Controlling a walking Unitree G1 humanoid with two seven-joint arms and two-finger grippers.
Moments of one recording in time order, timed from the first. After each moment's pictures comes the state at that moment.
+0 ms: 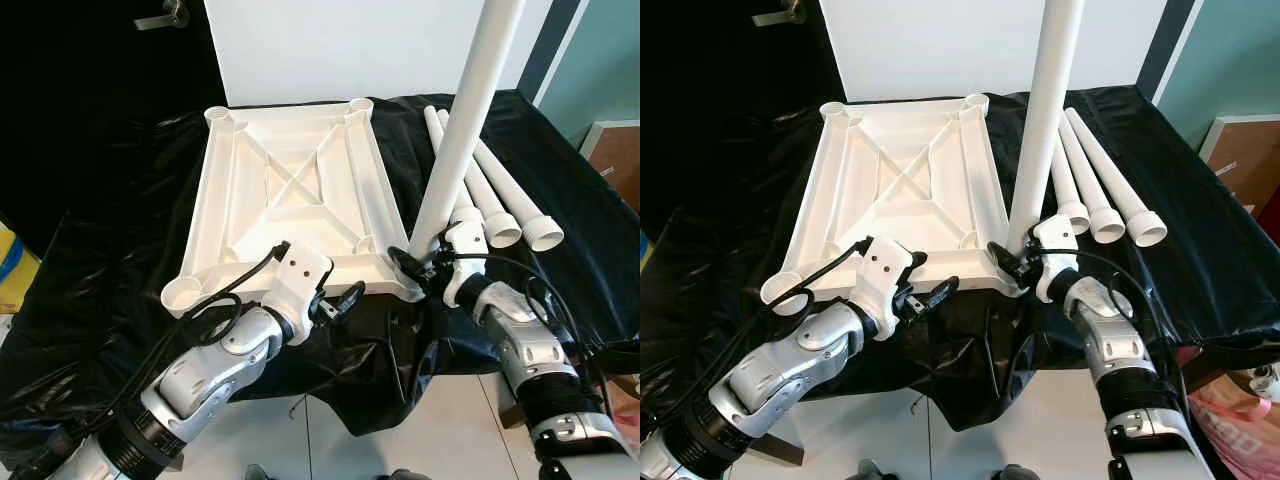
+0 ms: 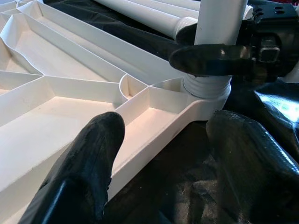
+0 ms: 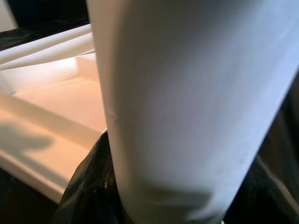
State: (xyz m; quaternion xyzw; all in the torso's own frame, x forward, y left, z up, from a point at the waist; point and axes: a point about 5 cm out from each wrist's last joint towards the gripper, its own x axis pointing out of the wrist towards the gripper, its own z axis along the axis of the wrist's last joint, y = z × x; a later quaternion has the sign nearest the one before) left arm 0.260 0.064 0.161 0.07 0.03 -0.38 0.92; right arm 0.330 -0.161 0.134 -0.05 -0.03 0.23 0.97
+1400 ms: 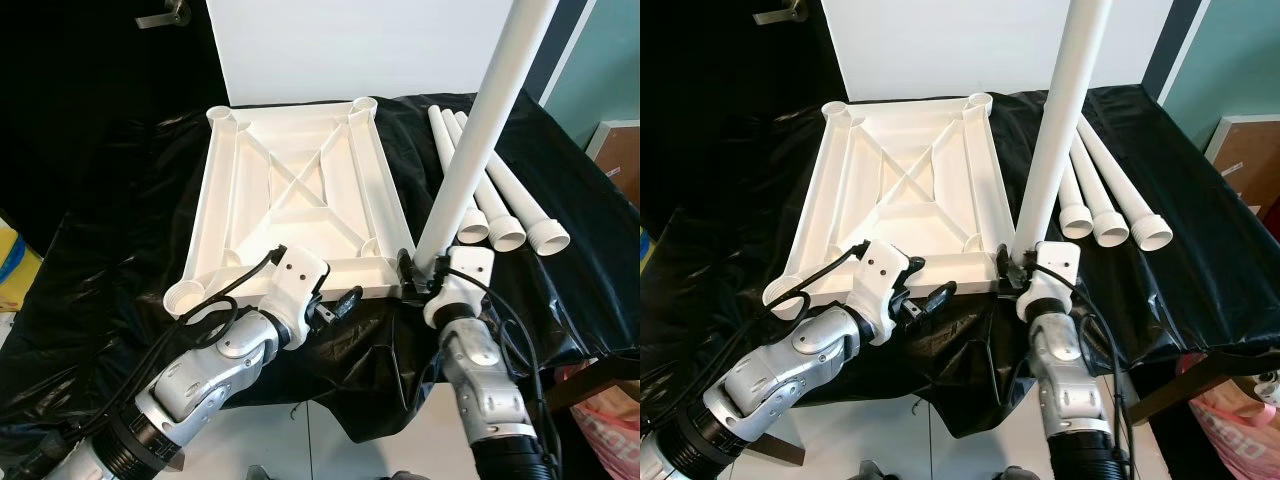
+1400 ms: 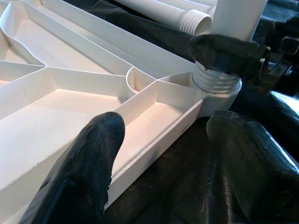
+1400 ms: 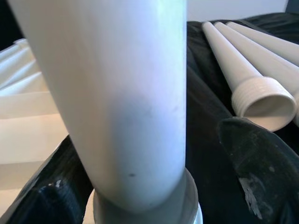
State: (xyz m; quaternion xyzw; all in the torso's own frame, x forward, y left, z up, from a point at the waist) left arm 0.258 0.067 0.158 0.06 0.04 -0.38 0.92; right arm 0.292 -0.148 0.131 0.05 -0.05 0.01 1.00
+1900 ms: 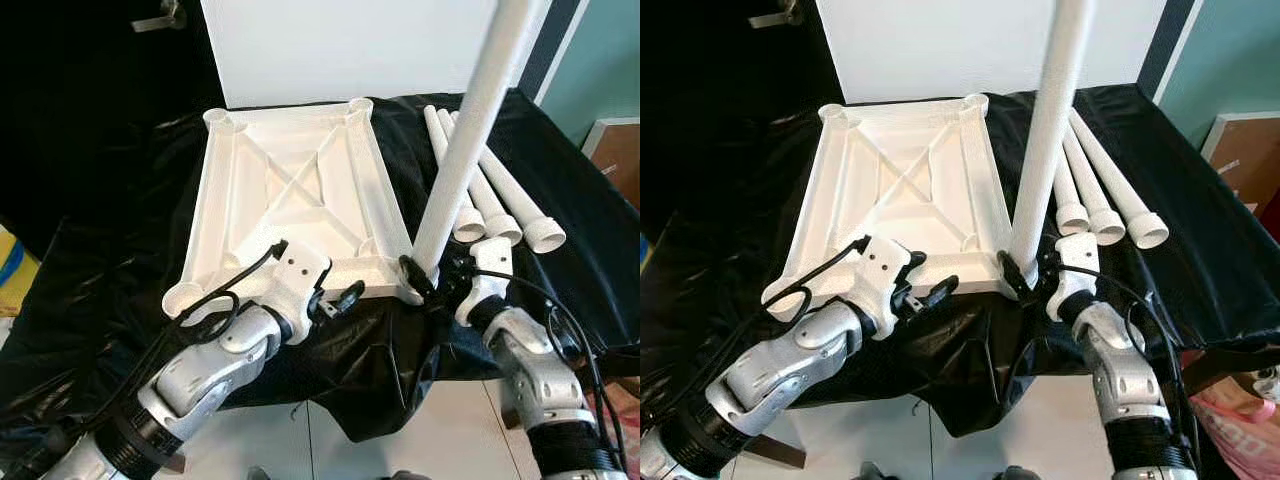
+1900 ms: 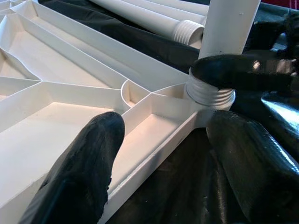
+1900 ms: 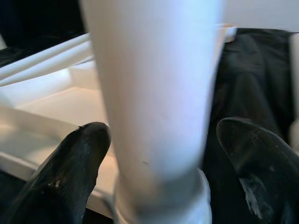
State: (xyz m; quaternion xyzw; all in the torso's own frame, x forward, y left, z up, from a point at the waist) left arm 0.261 0.063 0.164 0.06 0.03 -0.39 0.92; right arm 0.302 -0.169 0.137 -0.02 -0.04 0.24 0.97
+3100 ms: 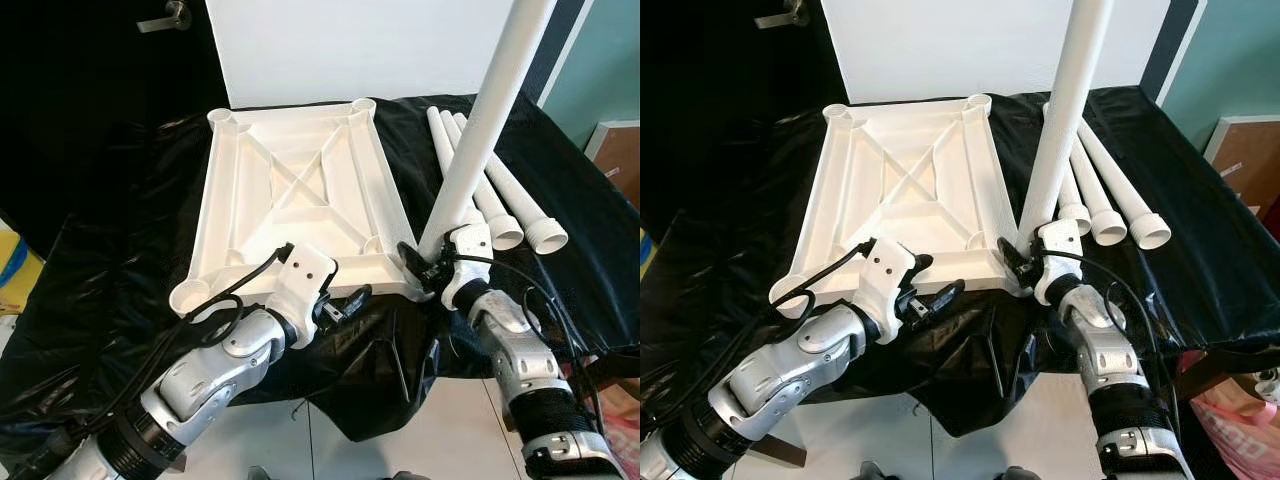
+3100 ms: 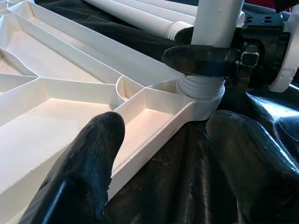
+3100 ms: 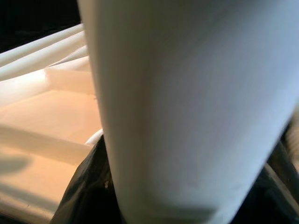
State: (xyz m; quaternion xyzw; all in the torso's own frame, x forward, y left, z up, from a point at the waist) left arm 0.256 0.060 0.164 0.05 0.03 -0.40 0.92; right arm 0.320 -0.160 0.131 -0.02 -0.03 0.14 0.99
